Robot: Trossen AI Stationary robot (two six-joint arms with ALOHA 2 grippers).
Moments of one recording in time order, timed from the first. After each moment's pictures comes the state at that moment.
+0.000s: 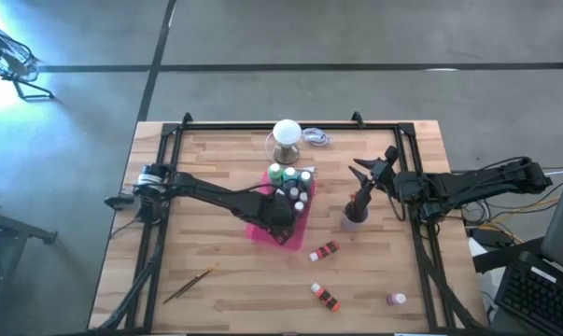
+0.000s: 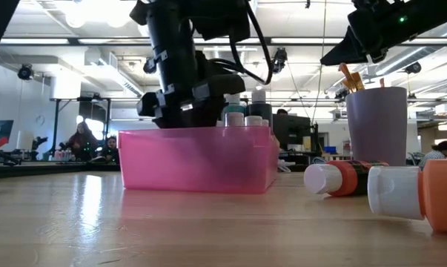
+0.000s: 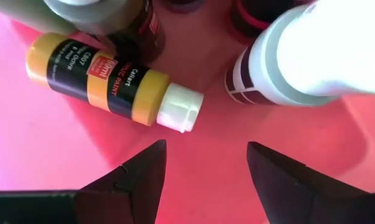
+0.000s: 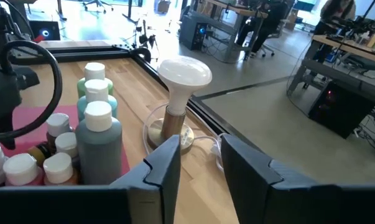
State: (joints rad) left arm -0.13 1.93 1.42 -0.78 -0.22 -0.86; right arm 0.12 0.74 0.47 -0.06 0.78 0.07
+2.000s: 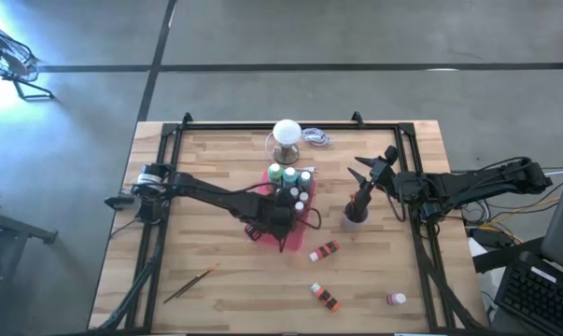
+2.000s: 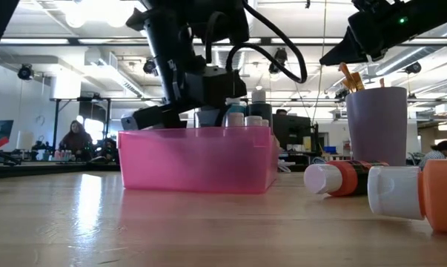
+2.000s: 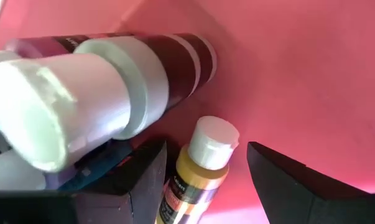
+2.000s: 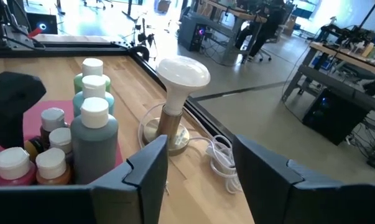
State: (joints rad) left arm -0.13 1.93 1.37 -0.69 -0.35 0.76; right arm 0.12 0.74 0.47 -0.05 0.78 0.02
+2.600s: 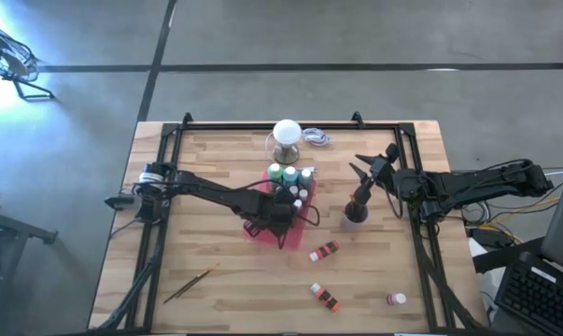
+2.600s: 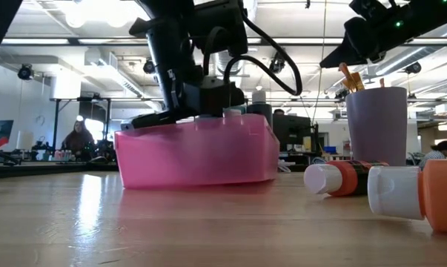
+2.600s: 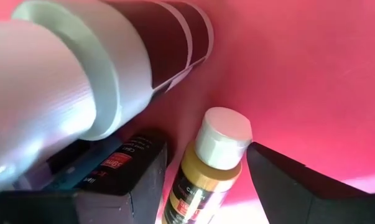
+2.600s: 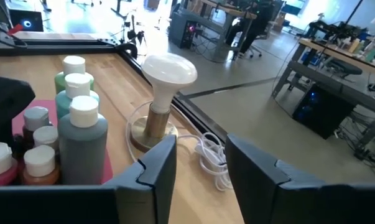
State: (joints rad) left arm -0.10 1.95 1.35 -0.69 -0.34 0.80; right arm 0.07 0.74 0.47 -0.05 0.78 0.02
